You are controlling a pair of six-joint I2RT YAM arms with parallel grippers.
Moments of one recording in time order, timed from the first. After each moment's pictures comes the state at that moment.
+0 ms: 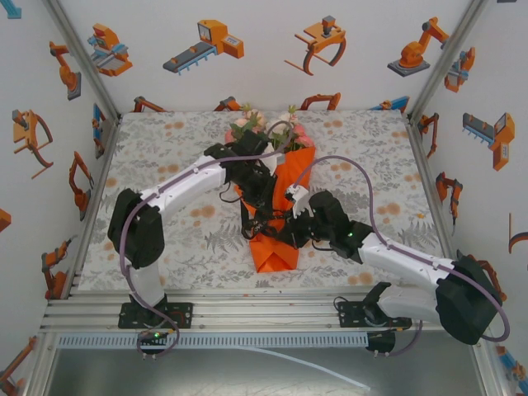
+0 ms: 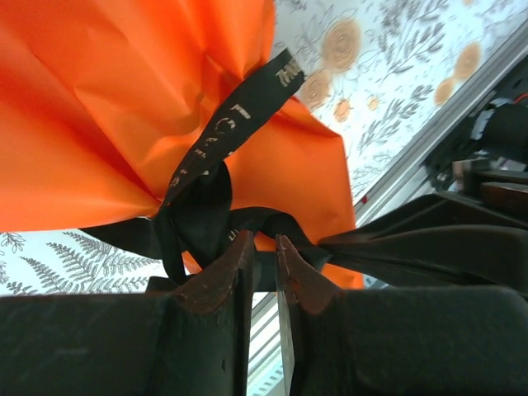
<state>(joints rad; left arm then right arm) -0.76 1.85 1.57 -0.86 0.42 -0.21 0.77 1.15 0.58 0.01 -0.37 0.26</state>
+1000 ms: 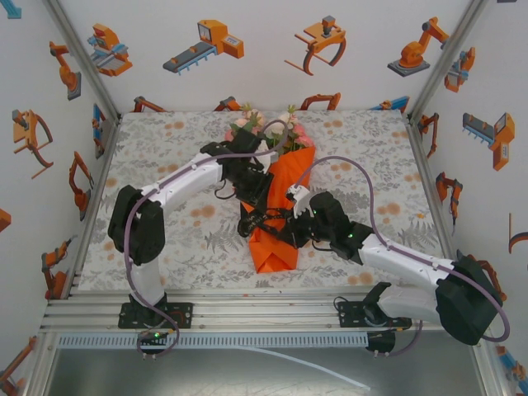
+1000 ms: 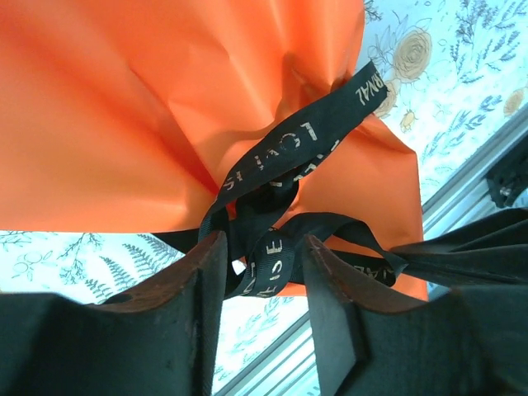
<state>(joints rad) -0.70 1.87 1.56 -0.84 0.37 -0.12 0.77 1.15 0.56 0.04 -0.35 0.27</state>
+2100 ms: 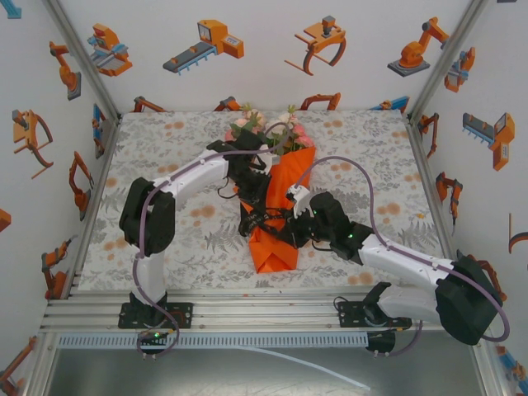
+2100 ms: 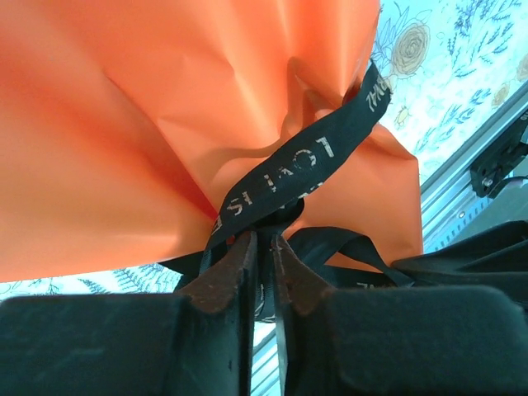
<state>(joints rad) -0.68 1.98 1.61 -0.87 0.45 -0.12 0.77 1.15 0.56 0.05 -0.35 0.27</state>
